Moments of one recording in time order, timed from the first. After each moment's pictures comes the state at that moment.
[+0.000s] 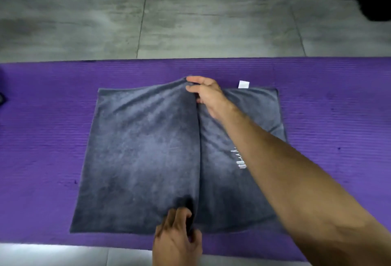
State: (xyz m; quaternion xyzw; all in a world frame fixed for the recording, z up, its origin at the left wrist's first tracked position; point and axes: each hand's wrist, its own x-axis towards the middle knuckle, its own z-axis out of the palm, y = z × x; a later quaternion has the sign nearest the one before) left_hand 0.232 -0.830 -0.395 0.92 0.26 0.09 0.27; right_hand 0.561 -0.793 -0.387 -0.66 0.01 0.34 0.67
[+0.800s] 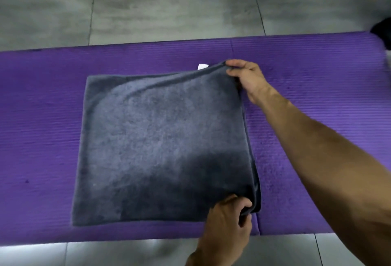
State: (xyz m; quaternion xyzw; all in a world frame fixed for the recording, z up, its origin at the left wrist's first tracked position) left_hand 0.300 -0.988 -0.400 0.89 0.07 -0.05 0.45; right_hand 0.641 -0.998 -0.408 -0.73 0.05 0.24 0.64
